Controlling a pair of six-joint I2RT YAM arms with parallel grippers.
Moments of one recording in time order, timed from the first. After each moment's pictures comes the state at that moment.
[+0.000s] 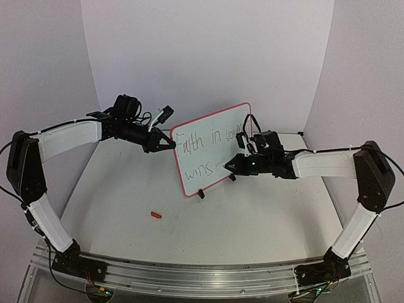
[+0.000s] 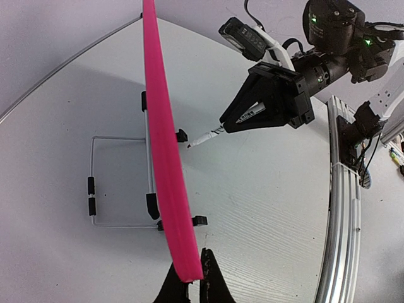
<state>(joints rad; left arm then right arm) -0.49 1.68 1.39 -0.41 0.74 0.23 0.62 1.71 1.05 0.07 -0.23 0.46</state>
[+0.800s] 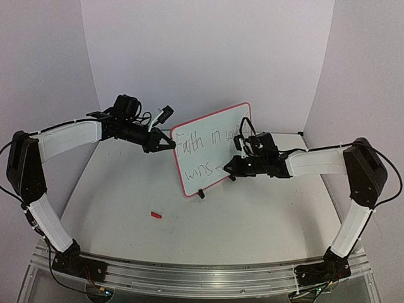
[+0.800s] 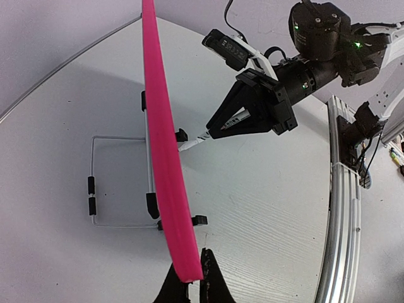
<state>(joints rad) -0.49 1.68 1.39 -0.41 0.74 0.23 0.62 1.79 1.09 0.06 -0.20 0.46</state>
